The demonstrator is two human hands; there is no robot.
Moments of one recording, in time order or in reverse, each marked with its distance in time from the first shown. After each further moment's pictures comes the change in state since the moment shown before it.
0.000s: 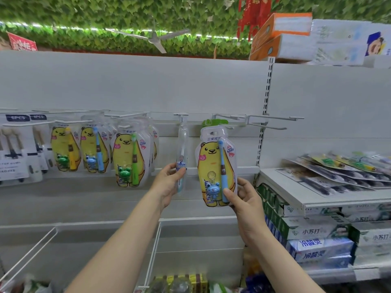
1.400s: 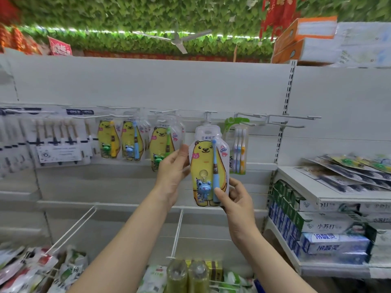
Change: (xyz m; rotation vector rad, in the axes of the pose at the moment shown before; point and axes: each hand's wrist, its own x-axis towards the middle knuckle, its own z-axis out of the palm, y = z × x) left_hand -0.137 0.062 -0.022 -0.076 0.010 0.285; right_hand -0.071 0.000 0.065 -0.013 -0.104 0.025
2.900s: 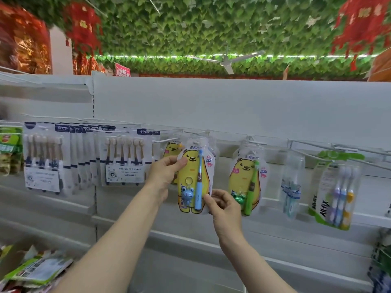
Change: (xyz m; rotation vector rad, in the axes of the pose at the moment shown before) left_hand 0.139 0.067 -0.234 0.211 0.287 0.044; right_hand 0.102 0.097 0.244 -0.022 -0.125 -0.004
